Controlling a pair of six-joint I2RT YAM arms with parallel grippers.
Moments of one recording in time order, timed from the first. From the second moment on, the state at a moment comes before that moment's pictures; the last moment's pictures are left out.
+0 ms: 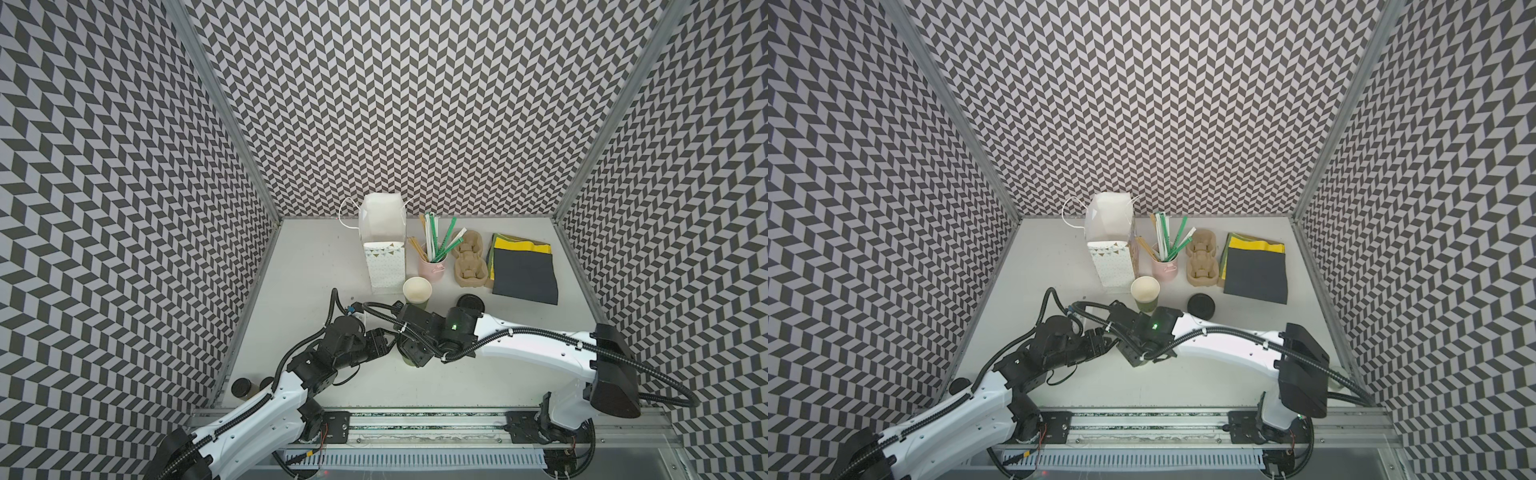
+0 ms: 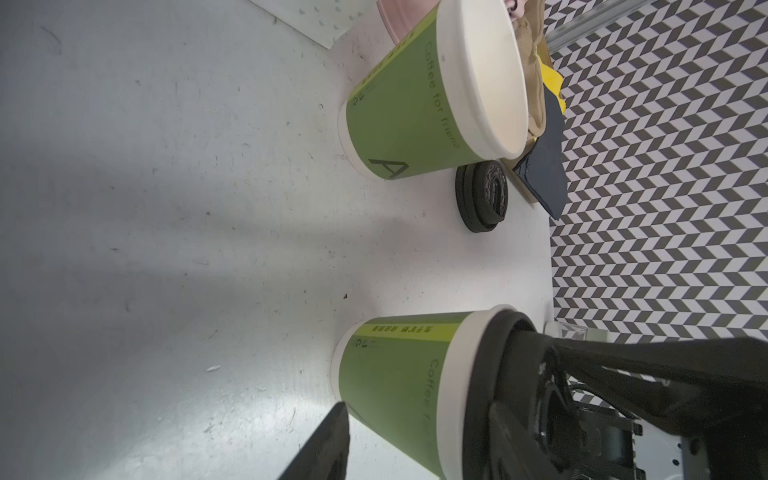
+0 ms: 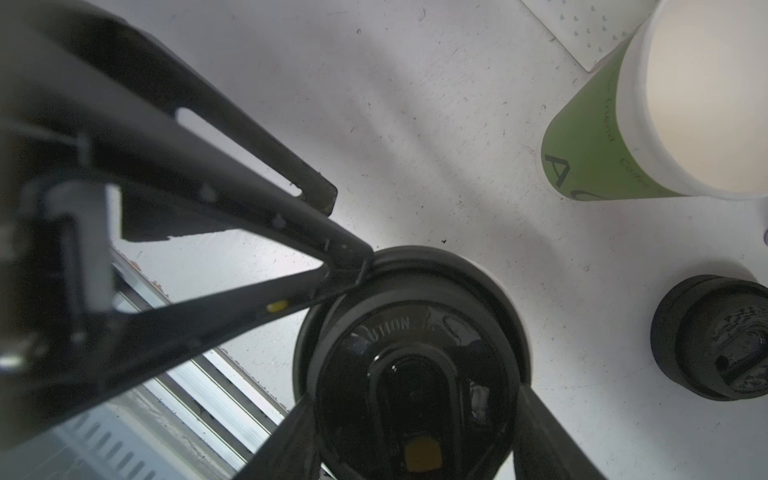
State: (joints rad) left arm -0.68 0.77 0.31 -0.10 0.26 -0.99; right arm 1.19 1.62 1.30 -0.87 0.18 0.39
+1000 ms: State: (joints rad) left arm -0.67 0.72 0.27 -0.09 0.27 -0.99; right arm 1.21 1.64 1.35 -0.92 0.23 0.43
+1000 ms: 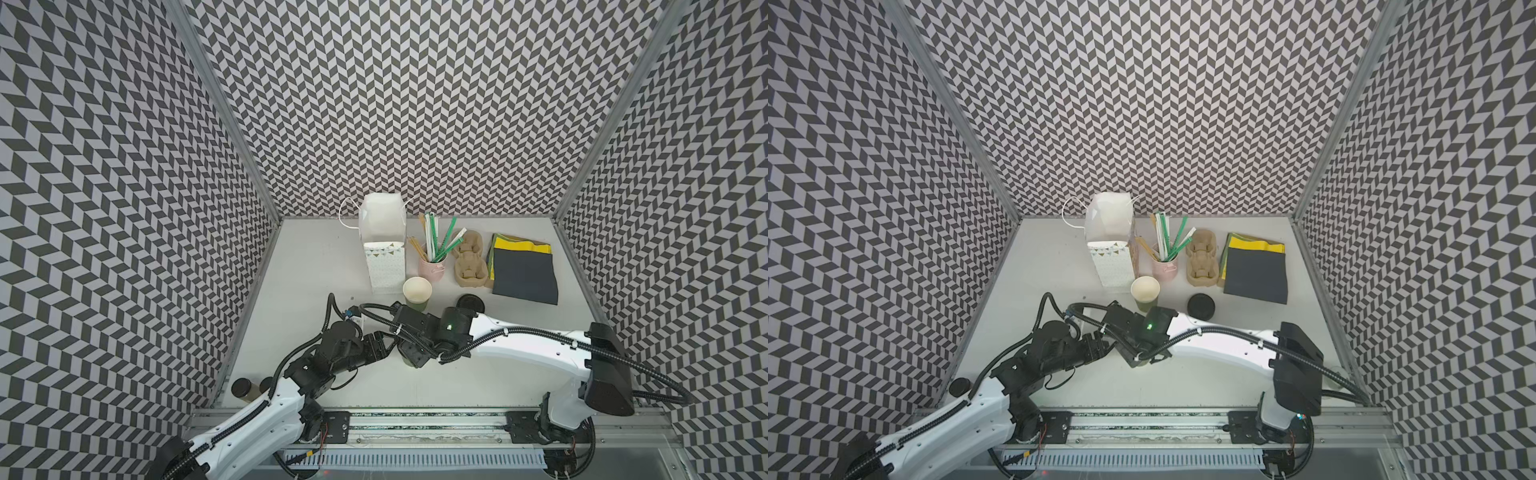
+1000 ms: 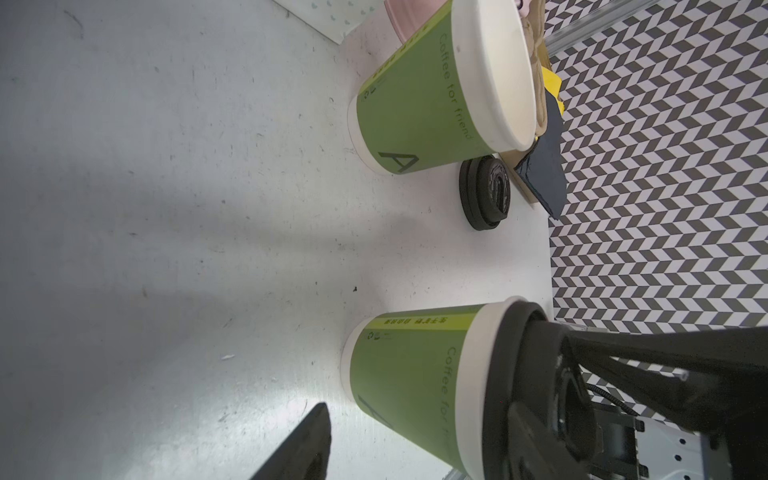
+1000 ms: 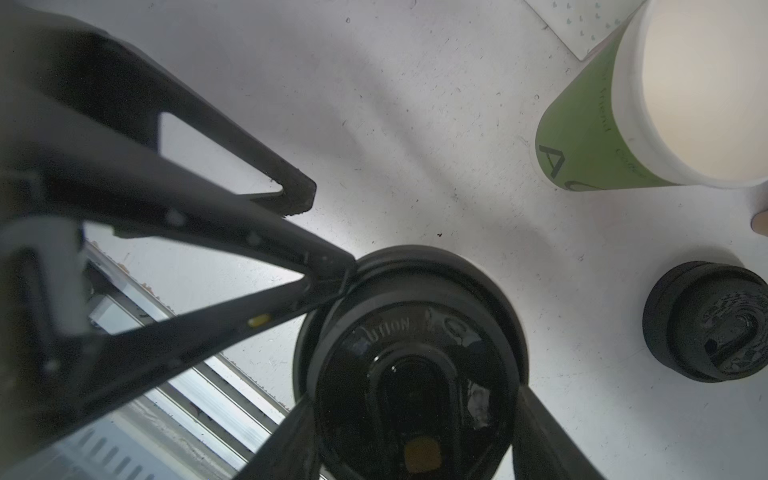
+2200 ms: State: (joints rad) left arm -0.67 0.66 0.30 -0.19 0.23 -0.96; right arm 1.17 1.64 1.37 -0.96 0.21 0.42
